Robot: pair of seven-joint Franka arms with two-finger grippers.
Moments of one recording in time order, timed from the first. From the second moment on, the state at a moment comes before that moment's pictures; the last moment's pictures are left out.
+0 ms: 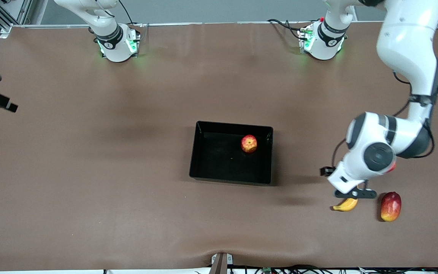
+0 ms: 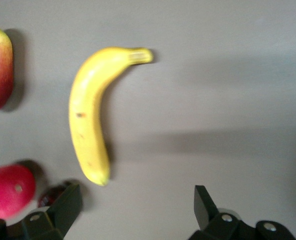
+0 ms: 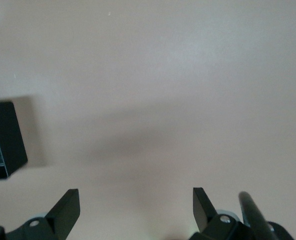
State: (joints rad) left arm 0.02 0.67 -0.18 -1.49 0.28 2.05 -0.18; right arm -0.06 0.04 -0.08 -1.49 0.10 1.44 0.04
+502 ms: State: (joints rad) left arm 0.10 0.79 -0.18 -1.49 0.28 2.23 -0.13; right arm -0.07 -0.06 -0.08 -1.57 0.08 1.46 -0.01
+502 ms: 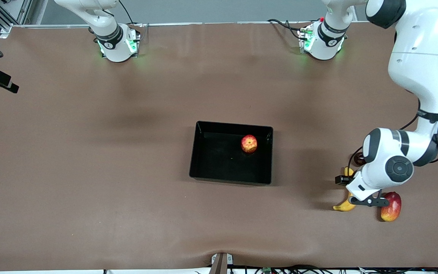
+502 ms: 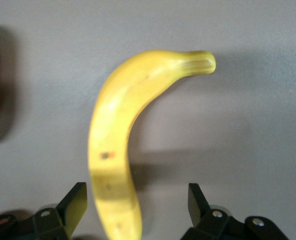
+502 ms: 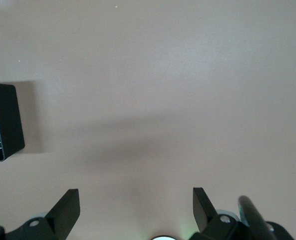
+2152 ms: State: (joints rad) left arm 0.00 0.65 -0.21 -1.45 0.28 2.06 -0.25; right arm -0.07 -0.05 -0.07 -1.55 0.02 1.47 -0.01
